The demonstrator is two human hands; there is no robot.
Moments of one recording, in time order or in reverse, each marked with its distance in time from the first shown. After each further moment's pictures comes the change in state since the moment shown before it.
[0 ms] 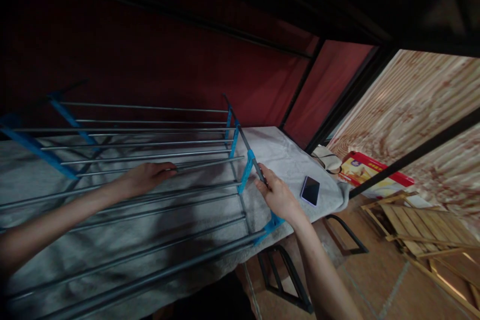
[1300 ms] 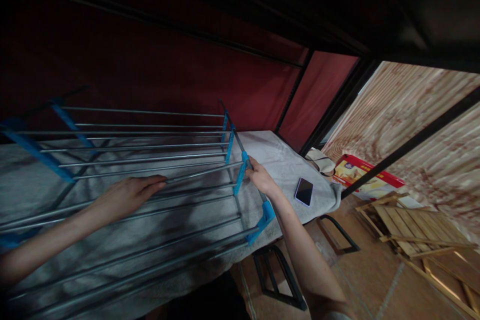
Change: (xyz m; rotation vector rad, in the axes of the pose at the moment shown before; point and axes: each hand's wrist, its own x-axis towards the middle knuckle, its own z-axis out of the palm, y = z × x) left_hand -0.055 0.027 0.006 0.042 0.122 -0.084; right_hand 0.059 0.003 0.022 0.378 -0.044 -0.018
